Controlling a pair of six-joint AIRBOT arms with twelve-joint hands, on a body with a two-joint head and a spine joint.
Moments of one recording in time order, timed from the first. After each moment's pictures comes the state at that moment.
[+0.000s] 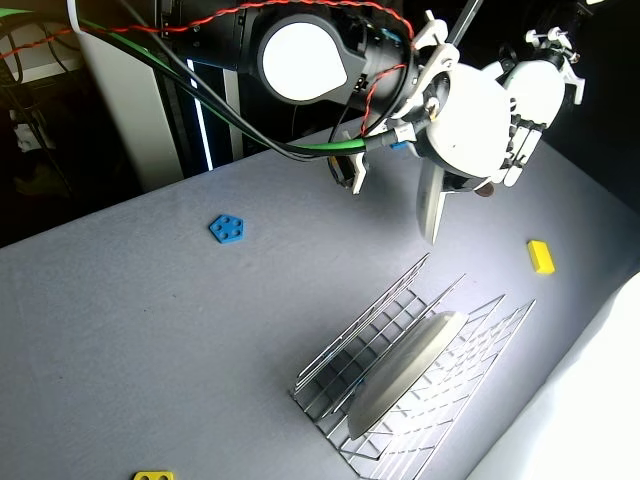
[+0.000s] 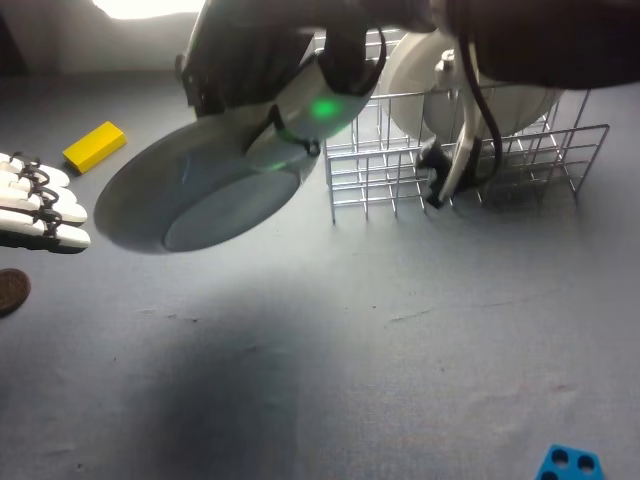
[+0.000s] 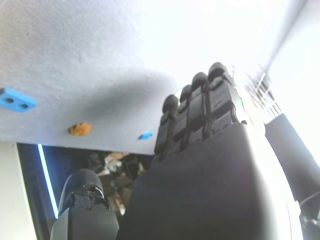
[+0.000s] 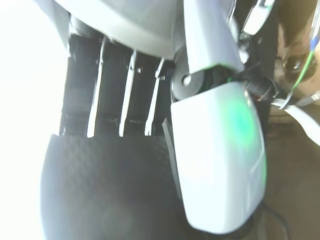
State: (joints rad) left arm 0.60 -0.82 1.60 1.48 -1.06 -0.23; right arm 0.03 -1.32 1.14 -0.07 -0.07 -0.41
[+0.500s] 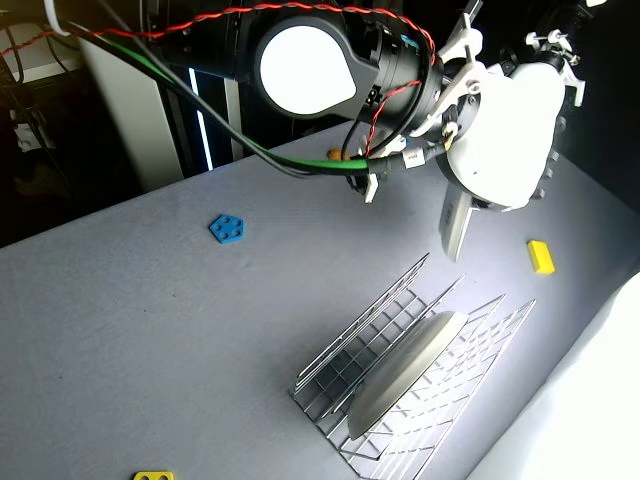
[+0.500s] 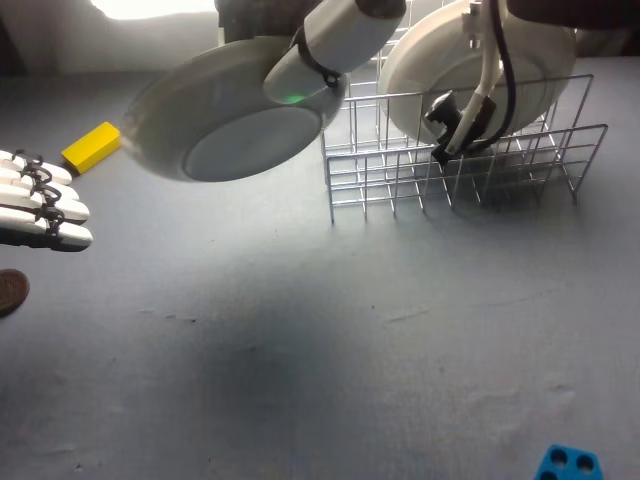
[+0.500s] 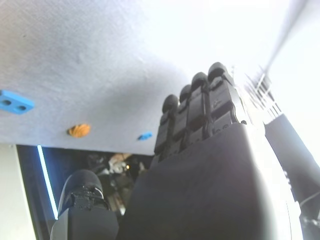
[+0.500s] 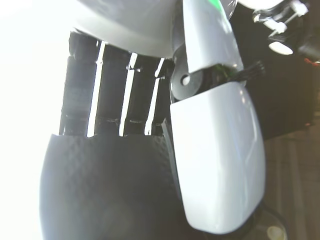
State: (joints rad) left arm 0.60 -0.82 1.60 1.48 -1.06 -0.23; right arm 0.05 -1.32 1.24 -0.06 -0.09 -0.23
